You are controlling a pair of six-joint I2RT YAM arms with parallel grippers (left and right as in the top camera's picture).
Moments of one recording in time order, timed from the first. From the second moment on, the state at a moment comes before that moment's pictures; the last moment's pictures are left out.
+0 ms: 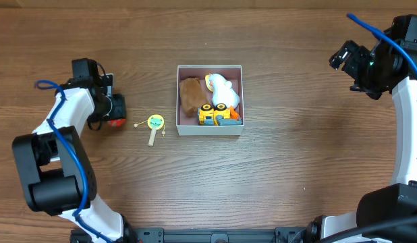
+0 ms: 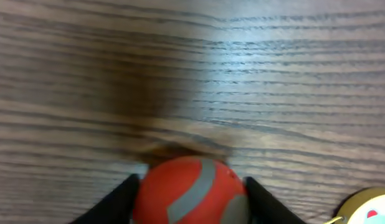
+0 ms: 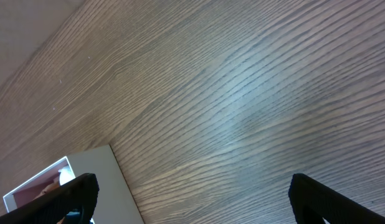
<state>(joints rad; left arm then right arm) 0.20 1.86 1.16 -0.64 0.07 0.04 -0.23 1.65 1.62 -1.06 -0.22 0.38</state>
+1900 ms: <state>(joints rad) -0.45 2.05 1.85 -1.33 0.07 0.08 -0.23 1.65 1.62 -1.06 -0.22 0.38</state>
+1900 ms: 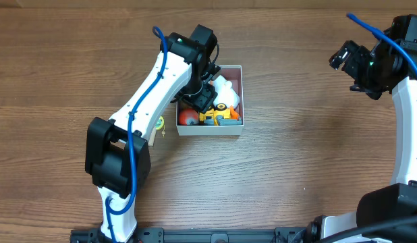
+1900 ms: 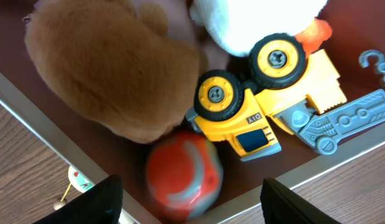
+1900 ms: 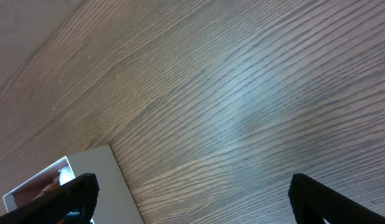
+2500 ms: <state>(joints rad) -0.24 1.77 2.01 -1.56 0.10 0.17 -0.23 1.65 1.62 -1.06 -0.22 0.38</state>
